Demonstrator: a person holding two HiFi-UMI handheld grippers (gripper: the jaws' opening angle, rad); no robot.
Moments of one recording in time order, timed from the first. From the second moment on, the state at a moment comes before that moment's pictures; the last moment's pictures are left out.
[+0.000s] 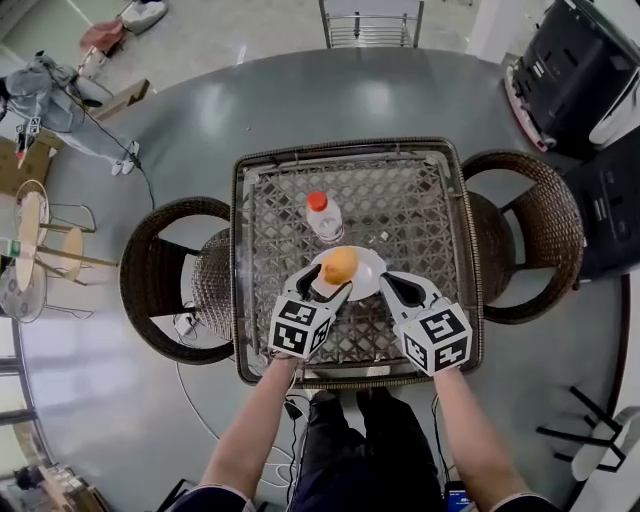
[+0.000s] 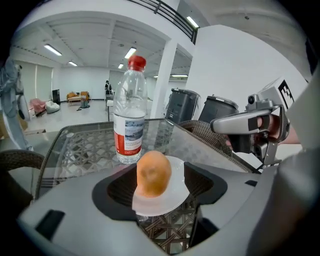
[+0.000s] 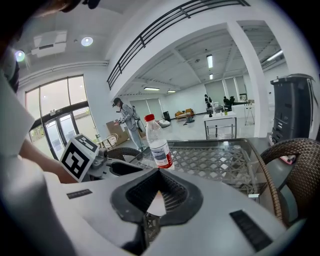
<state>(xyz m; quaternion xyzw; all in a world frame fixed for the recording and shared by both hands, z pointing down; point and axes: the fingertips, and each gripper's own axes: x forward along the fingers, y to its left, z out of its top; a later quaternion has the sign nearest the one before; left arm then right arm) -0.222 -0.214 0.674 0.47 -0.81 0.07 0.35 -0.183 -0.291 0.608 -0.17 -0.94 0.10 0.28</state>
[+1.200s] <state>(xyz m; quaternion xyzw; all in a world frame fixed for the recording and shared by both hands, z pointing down) -0.158 -0.207 0.430 0.51 -0.84 -0.01 0.15 -0.156 -0.257 0.425 -0.17 -0.98 0.08 0.12</state>
